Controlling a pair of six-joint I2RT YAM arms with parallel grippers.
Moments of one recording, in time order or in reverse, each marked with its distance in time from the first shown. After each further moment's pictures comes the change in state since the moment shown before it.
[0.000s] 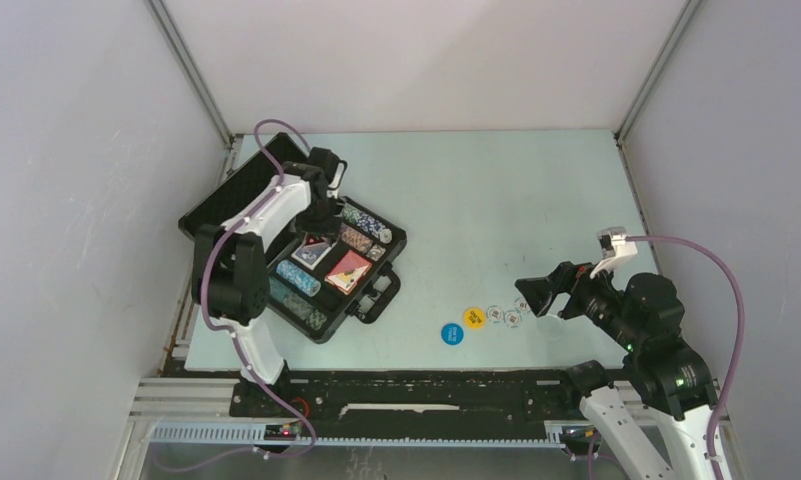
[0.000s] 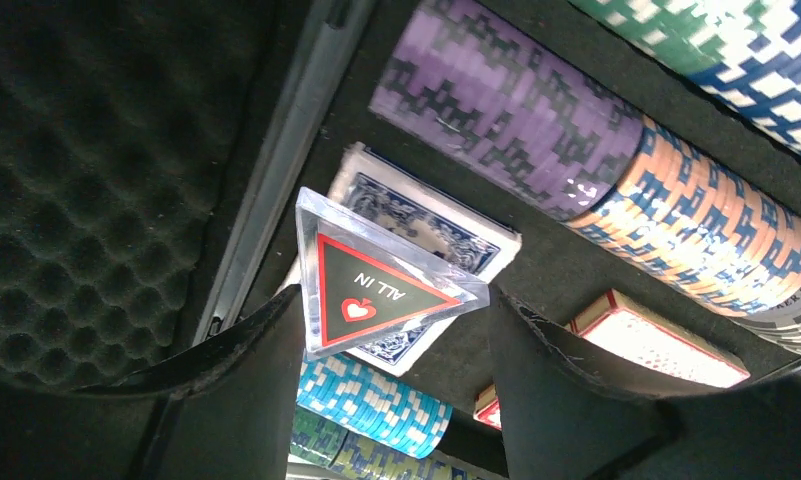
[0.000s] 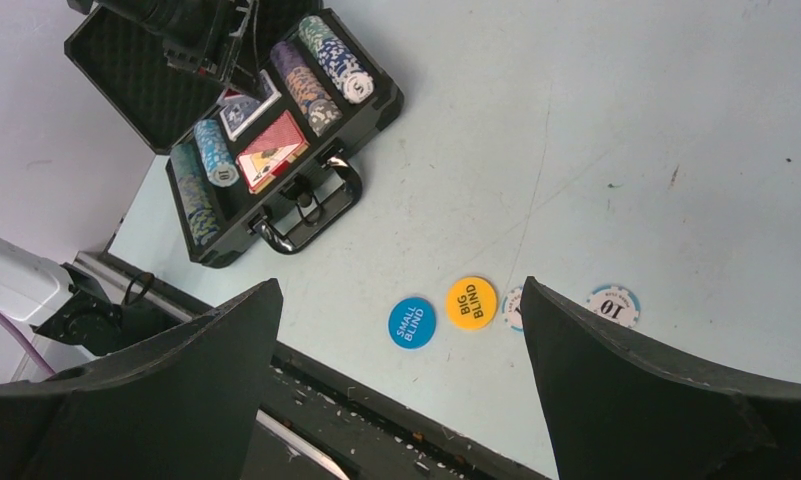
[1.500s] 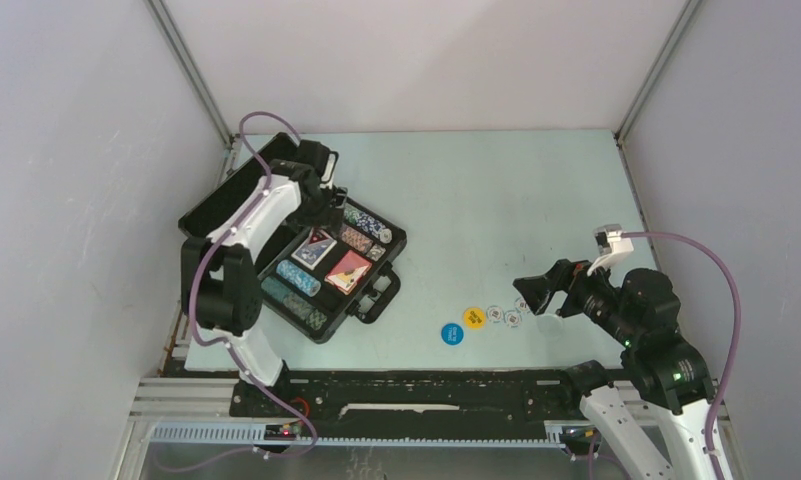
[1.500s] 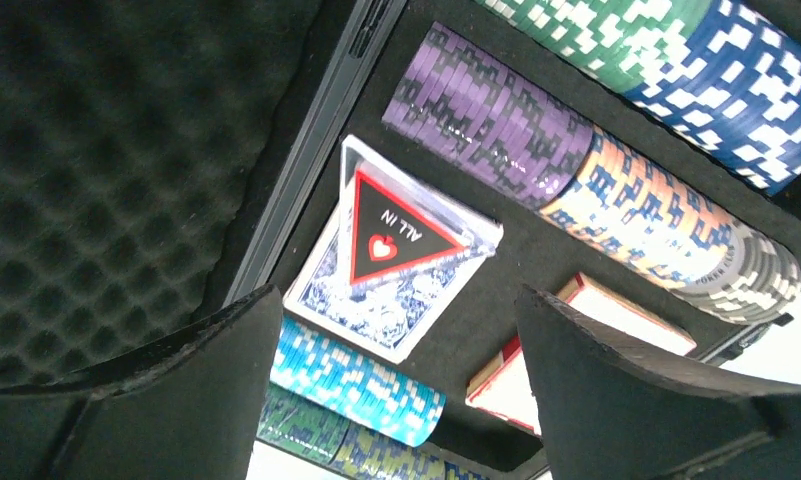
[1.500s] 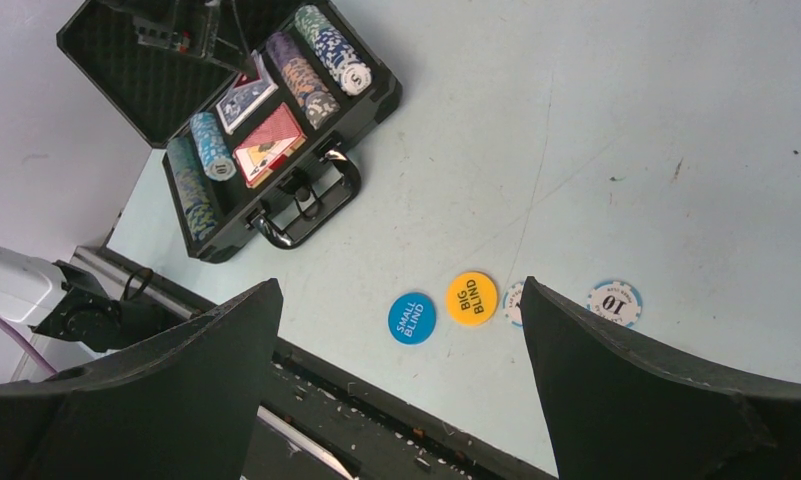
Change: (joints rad) left arm 0.039 -0.048 0.018 0.027 0.056 0.005; right arm 0.000 0.024 -0.002 0.000 -0.010 0.000
